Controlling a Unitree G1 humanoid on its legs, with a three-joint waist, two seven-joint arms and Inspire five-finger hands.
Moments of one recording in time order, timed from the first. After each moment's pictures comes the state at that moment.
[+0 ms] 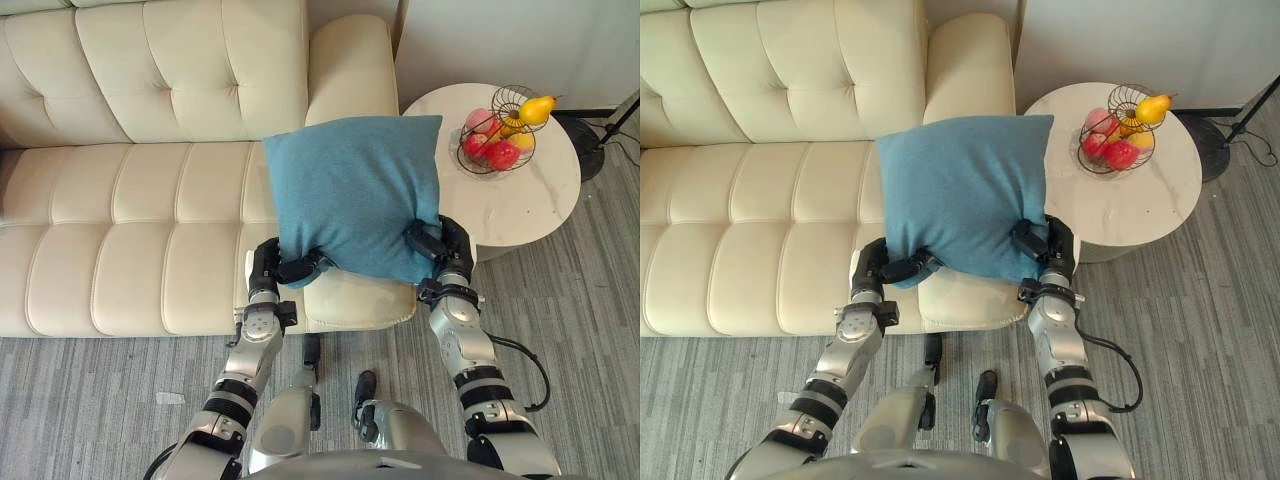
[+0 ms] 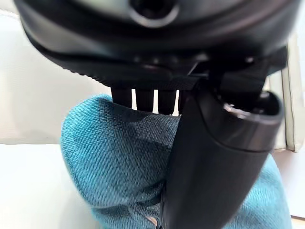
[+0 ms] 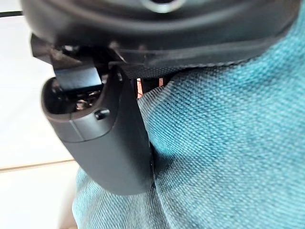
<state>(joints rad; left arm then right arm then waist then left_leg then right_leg) -0.21 0.09 -0.21 0.43 -0.24 -0.05 0.34 -0.24 -0.07 -0.03 0.38 0.24 -0.06 -0.31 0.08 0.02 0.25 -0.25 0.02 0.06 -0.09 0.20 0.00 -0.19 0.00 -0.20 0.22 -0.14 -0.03</state>
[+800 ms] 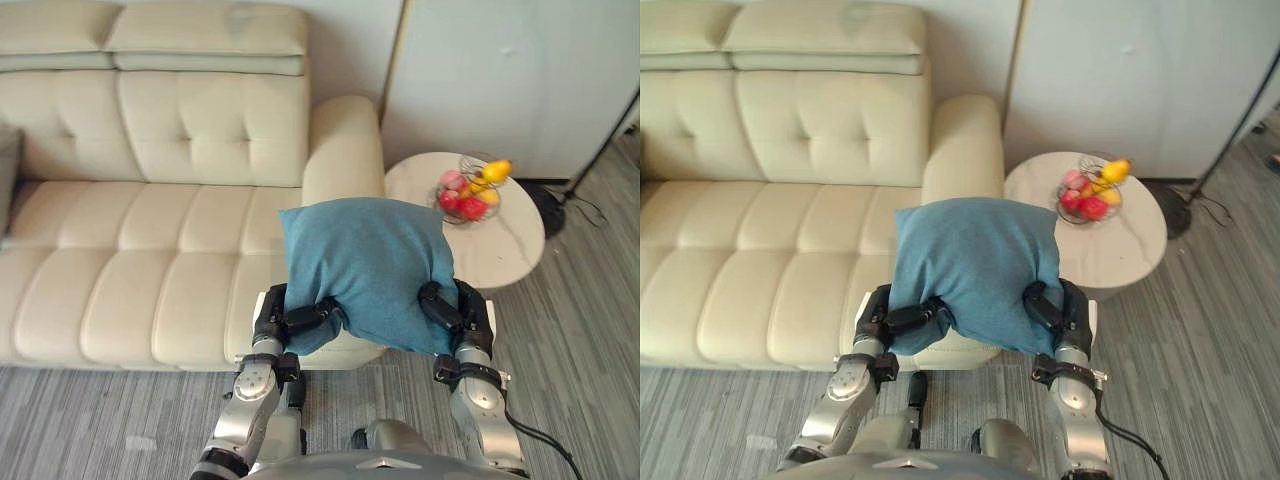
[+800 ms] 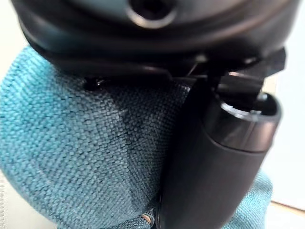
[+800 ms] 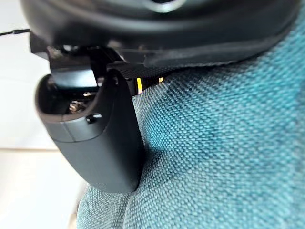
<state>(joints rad) 0.20 0.08 -0.26 0.11 -0.27 -0.03 0.21 0.26 -0.05 0.00 -0.01 0.08 -0.05 -0.26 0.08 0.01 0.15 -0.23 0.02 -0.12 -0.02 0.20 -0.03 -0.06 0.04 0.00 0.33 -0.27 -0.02</state>
